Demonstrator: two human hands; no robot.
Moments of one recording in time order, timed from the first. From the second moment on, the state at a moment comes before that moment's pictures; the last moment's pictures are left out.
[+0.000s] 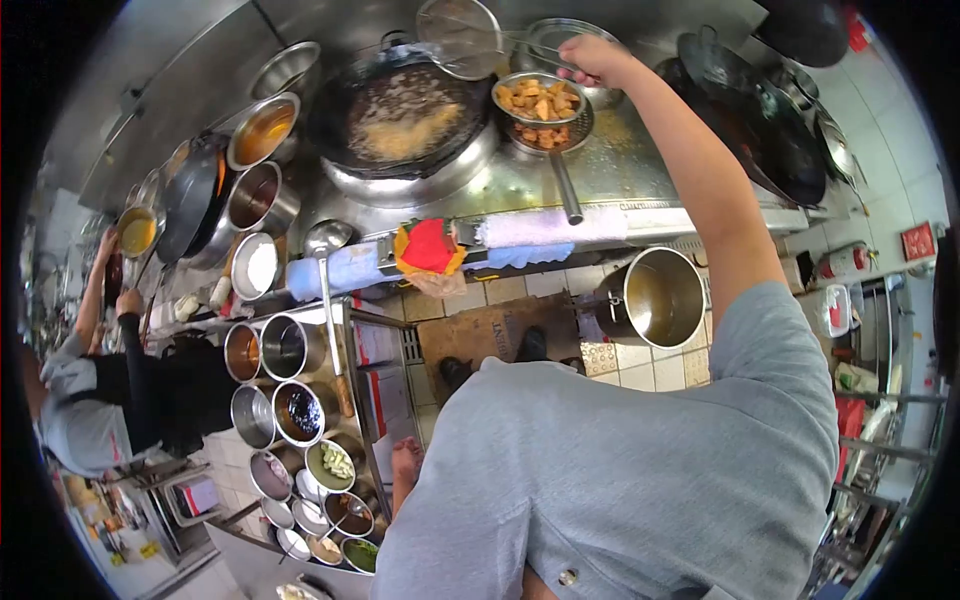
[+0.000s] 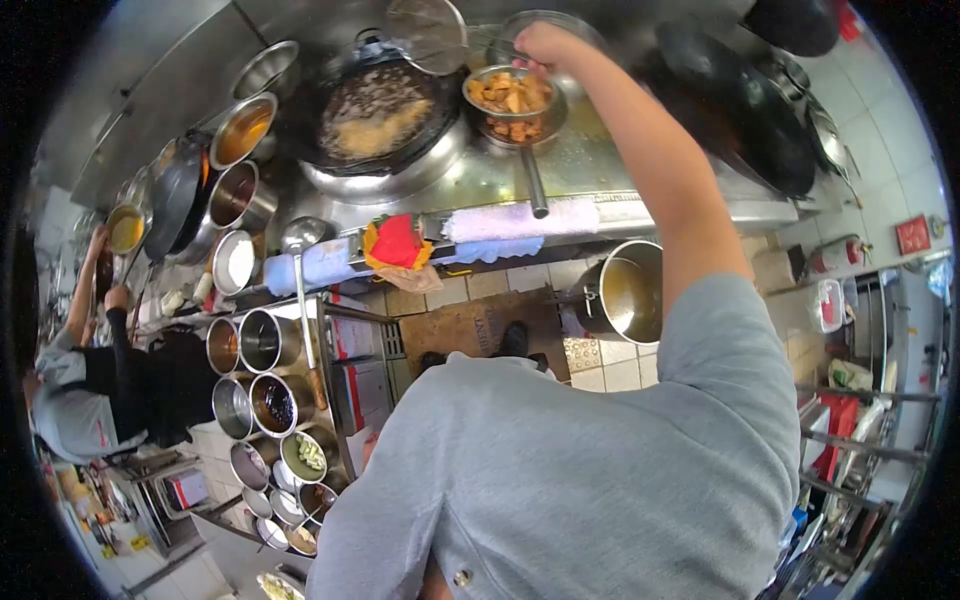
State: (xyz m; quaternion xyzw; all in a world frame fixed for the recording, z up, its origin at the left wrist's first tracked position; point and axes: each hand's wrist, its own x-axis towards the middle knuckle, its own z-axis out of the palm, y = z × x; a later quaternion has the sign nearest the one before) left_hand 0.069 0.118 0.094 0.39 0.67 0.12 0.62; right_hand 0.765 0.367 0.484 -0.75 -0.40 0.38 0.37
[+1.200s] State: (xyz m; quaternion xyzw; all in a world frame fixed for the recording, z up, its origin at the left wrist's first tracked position) left_hand 0.078 0.091 0.115 0.33 0.68 0.18 0.63; right_hand 0.689 0.351 0.372 -0.63 -0.33 0.62 0.33
